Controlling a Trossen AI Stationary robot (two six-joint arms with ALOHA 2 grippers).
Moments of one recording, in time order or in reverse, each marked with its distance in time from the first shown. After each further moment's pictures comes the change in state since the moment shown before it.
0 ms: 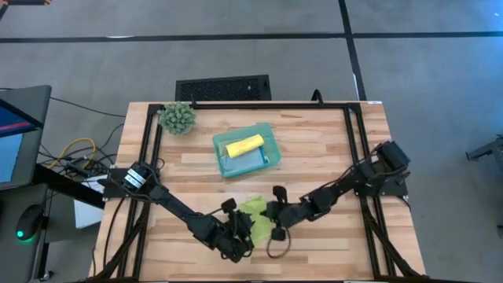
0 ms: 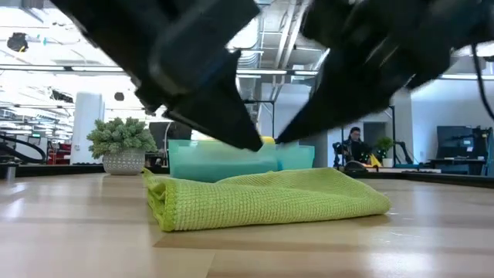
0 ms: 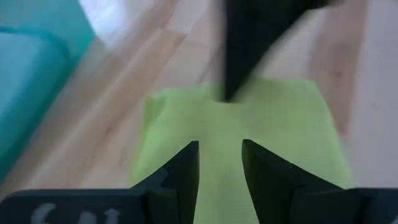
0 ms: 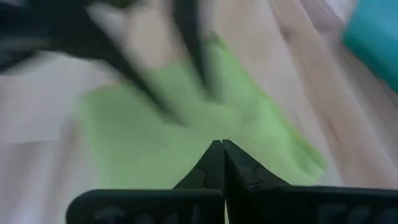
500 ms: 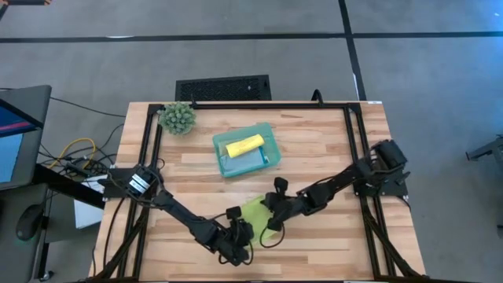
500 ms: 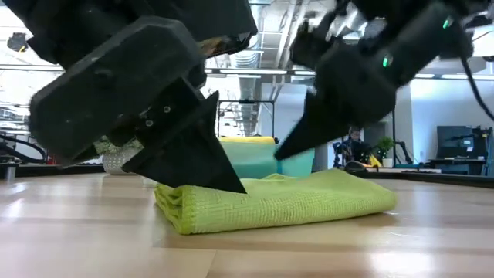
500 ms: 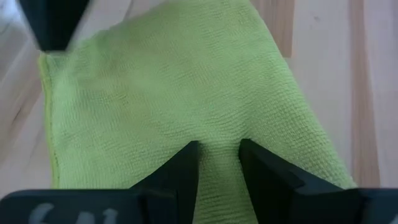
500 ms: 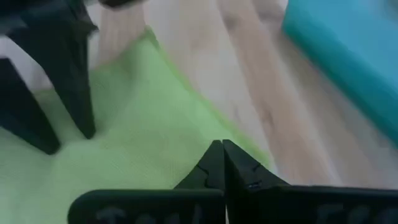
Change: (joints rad) left arm -0.023 0.070 0.000 0.039 0.224 0.147; right arm -0.075 0.036 -0.002 -0.058 0.064 0.011
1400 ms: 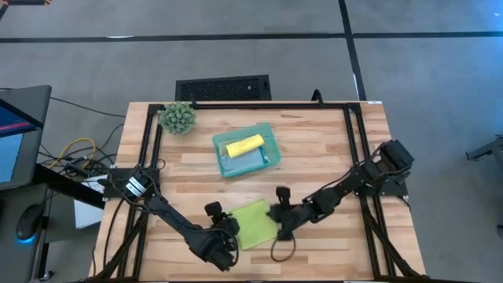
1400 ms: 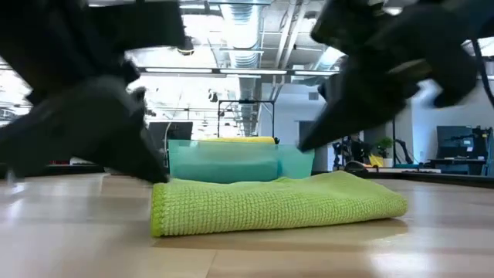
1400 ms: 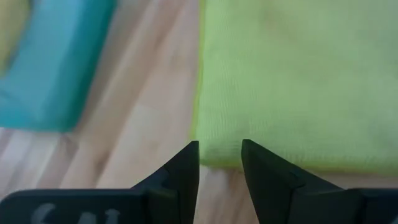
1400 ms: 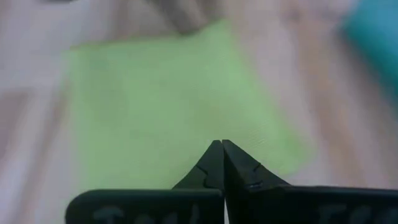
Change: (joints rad) left arm -0.071 -0.007 0.086 -0.570 -0.217 -0.376; right arm 0.088 -0.061 0.001 -0.077 -0.013 -0.067
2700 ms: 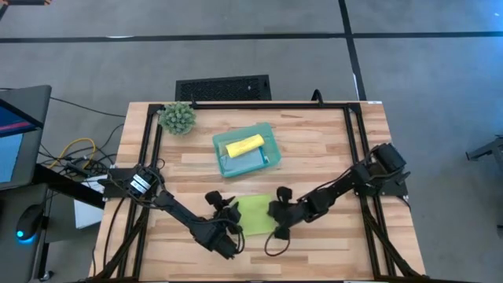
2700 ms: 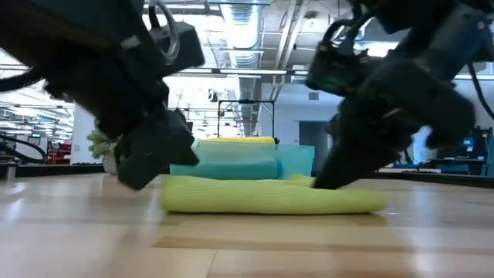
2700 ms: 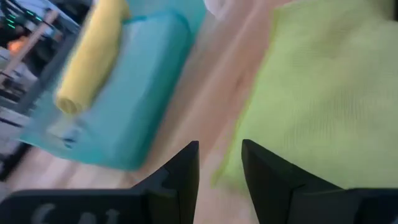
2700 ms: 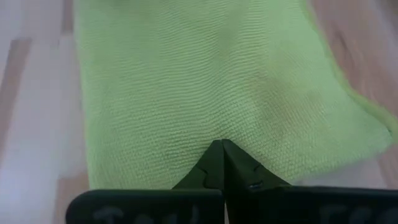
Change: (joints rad) left arm 0.075 0.009 -0.093 0.046 -0.257 -0.014; right arm -0.025 0.097 0.002 -0.027 -0.117 0.167
